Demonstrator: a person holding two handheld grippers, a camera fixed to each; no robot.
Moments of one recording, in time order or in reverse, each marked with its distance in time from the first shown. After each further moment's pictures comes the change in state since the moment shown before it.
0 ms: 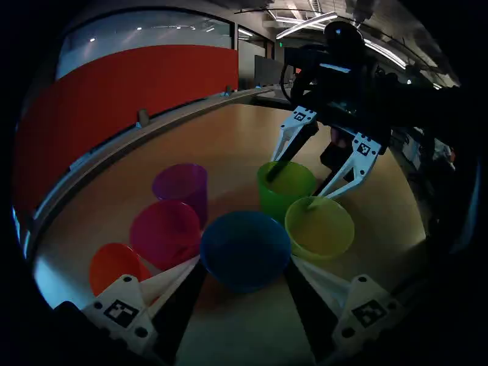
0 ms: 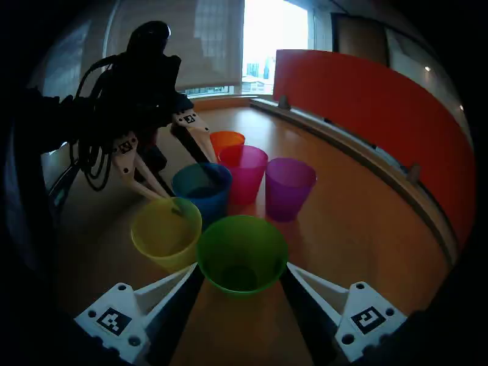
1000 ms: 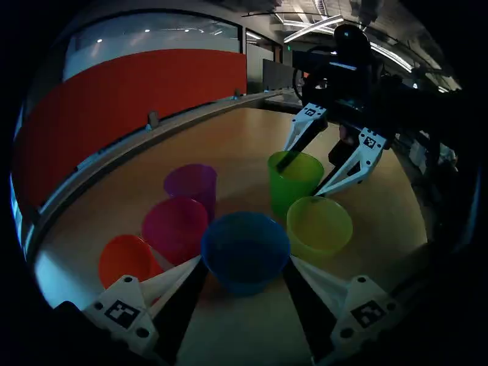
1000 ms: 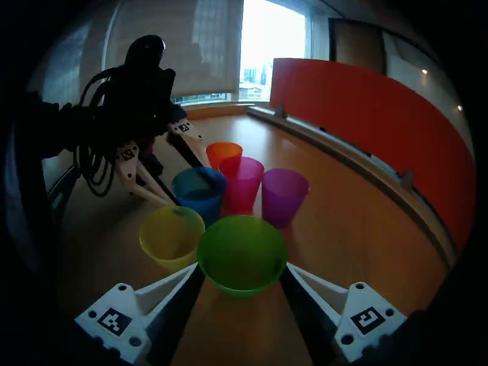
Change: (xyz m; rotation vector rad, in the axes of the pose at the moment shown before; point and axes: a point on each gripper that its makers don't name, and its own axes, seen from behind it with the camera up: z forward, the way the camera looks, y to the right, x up) left arm 0.000 -0.003 -0.016 0.050 0.027 -0.022; right arm 0.014 -0.001 -0.017 -0.024 0.041 -0.003
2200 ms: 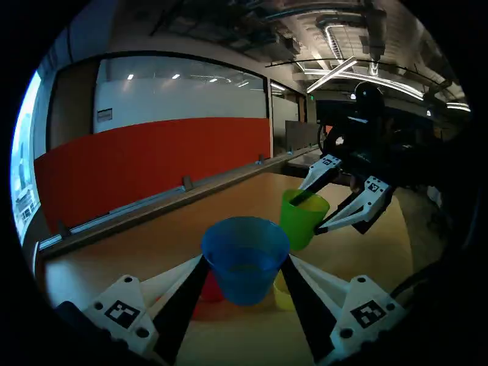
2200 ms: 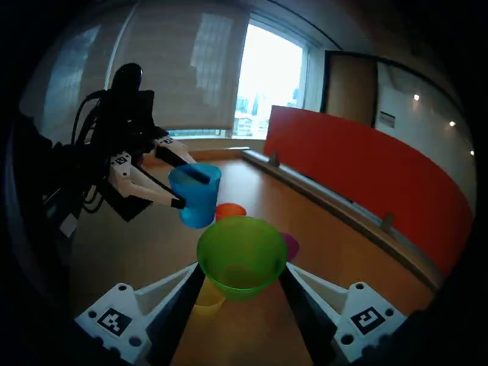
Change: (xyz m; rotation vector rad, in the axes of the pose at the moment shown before) left arm 0.093 0.005 -0.102 0.166 0.319 -0.047; right arm 0.095 -0.030 -0.059 -0.082 0.192 -0.041
